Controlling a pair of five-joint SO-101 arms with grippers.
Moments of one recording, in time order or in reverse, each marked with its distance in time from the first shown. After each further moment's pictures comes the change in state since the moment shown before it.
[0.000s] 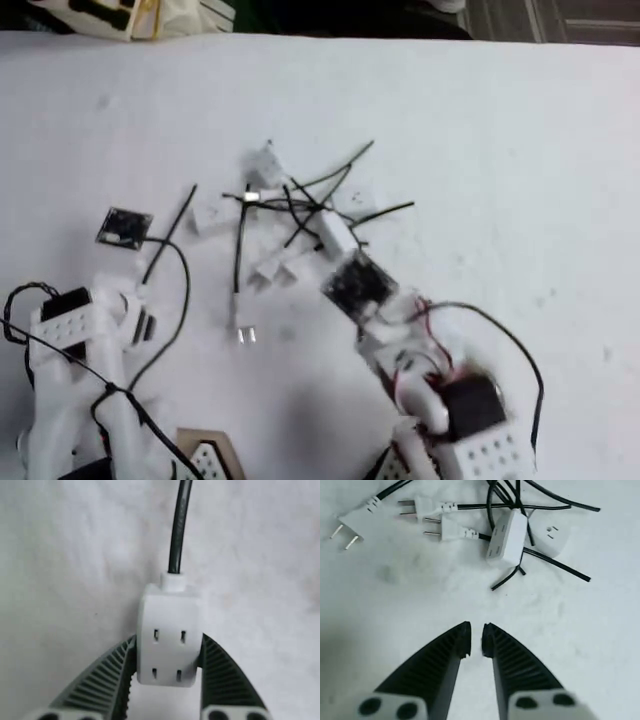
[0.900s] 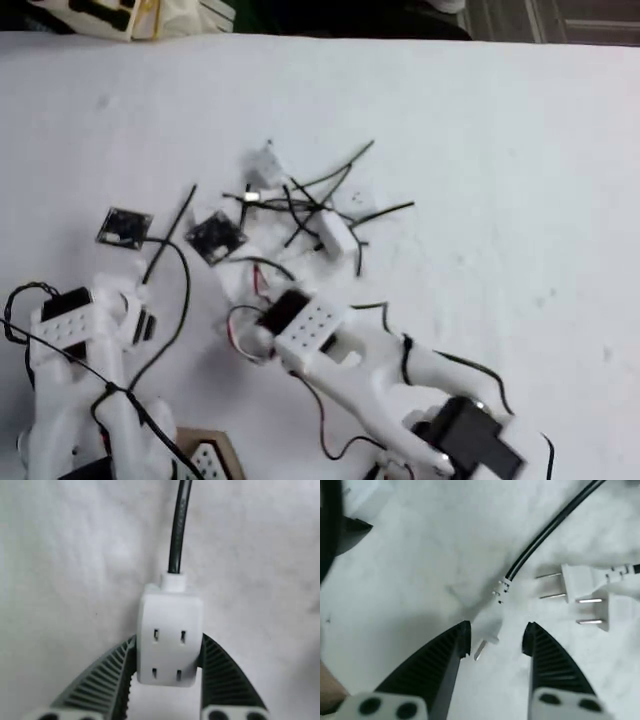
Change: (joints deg) left arm 0.0 0.0 0.0 0.0 0.0; right arm -28.6 68.0 -20.0 -34.6 -36.1
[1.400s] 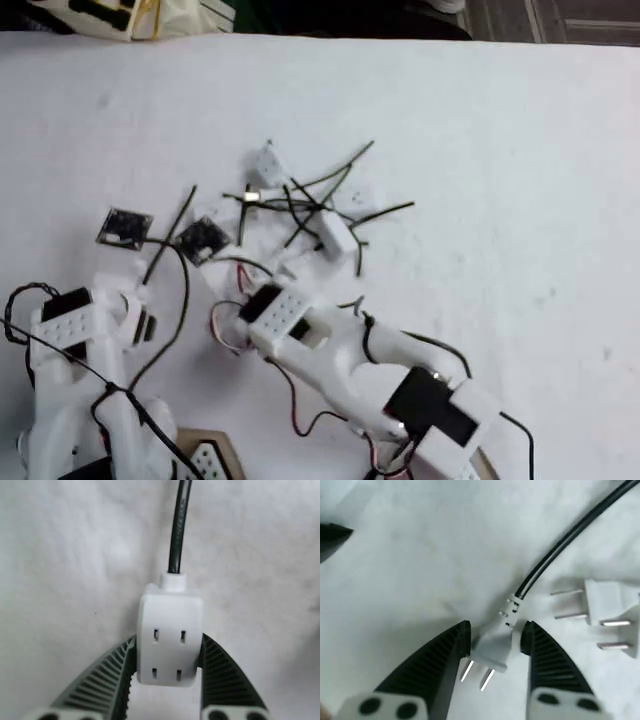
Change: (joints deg) left arm 0.0 0.0 0.2 0.0 0.0; right arm -0.4 12.3 -7.6 1.4 0.0
